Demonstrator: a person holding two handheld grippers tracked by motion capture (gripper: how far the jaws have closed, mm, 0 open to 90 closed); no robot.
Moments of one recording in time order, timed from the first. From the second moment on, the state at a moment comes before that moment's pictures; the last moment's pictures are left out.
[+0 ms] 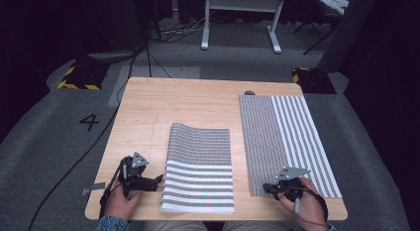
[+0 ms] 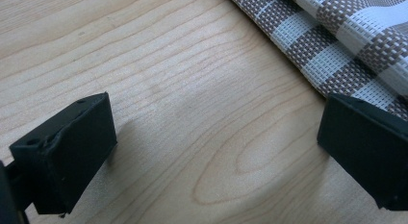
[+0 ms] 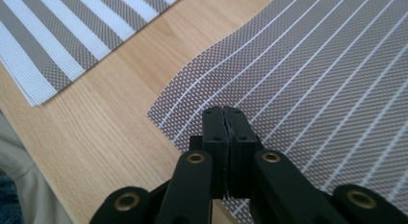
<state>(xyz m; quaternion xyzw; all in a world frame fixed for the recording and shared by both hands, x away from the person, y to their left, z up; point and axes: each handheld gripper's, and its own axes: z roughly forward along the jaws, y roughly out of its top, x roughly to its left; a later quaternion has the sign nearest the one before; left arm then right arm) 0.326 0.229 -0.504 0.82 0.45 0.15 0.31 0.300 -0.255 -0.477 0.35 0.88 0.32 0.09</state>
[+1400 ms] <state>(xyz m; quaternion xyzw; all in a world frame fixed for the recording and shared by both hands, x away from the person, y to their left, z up) 0.325 0.230 -0.504 0.82 0.45 0.16 0.31 0.284 -0.138 -0.438 0.26 0.85 0.45 0.10</state>
